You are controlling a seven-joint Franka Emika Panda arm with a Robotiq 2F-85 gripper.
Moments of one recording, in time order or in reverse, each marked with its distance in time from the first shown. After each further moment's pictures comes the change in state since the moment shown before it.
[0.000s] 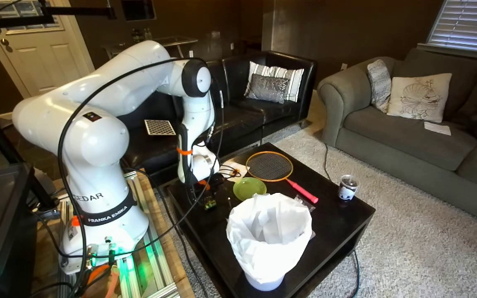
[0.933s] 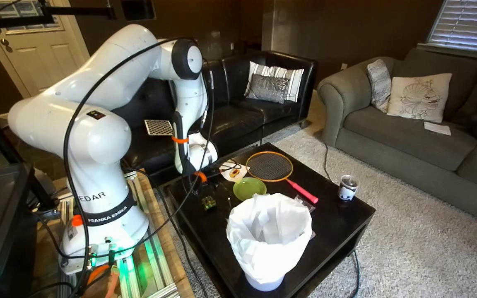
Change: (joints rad) arm 0.081 -0.144 -0.049 -0.122 0.000 -0.035 0.143
